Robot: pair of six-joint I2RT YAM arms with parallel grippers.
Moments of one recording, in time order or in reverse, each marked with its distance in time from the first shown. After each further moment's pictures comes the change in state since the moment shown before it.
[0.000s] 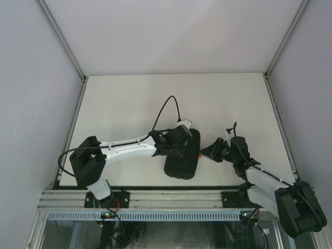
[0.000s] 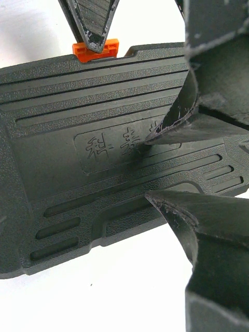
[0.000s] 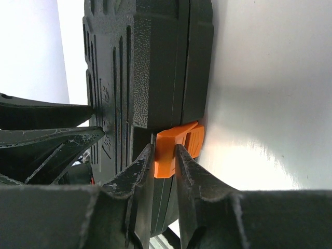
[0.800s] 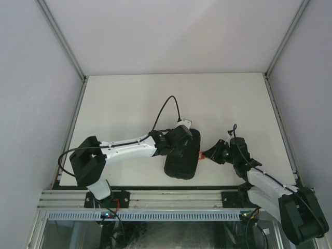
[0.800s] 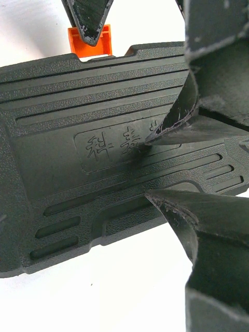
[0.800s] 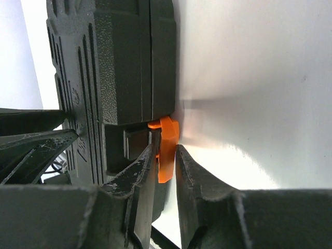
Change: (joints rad) left arm 0.000 0.002 0.000 0.000 0.000 0.001; right arm 0.018 -0.080 0.023 -0.186 0.100 -0.041
